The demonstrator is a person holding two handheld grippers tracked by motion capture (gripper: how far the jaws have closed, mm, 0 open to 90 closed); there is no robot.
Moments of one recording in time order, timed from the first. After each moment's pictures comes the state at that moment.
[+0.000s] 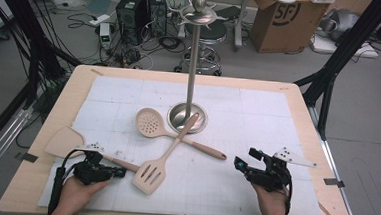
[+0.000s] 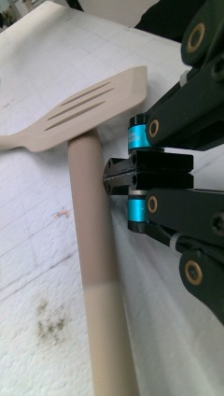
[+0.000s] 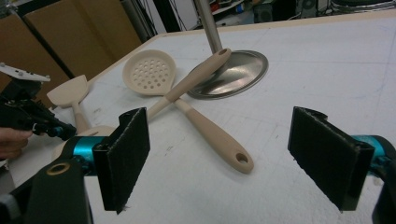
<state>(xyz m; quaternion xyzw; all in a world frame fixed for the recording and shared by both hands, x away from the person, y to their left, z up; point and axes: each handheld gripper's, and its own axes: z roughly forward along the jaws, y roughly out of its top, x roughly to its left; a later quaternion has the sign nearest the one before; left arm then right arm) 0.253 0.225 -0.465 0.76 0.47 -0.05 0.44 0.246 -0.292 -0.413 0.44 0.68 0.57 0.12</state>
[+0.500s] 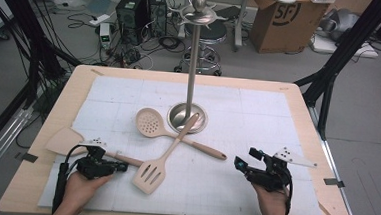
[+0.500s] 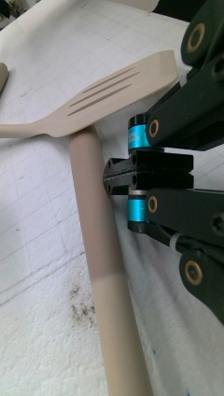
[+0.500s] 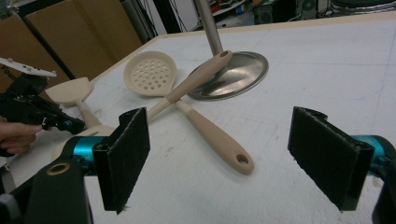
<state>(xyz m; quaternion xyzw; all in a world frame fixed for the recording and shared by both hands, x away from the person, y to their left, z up) 0.264 0.220 -0.463 0.76 0.48 -0.04 0.44 0.245 -0.292 -0.412 0.44 0.68 0.57 0.12</state>
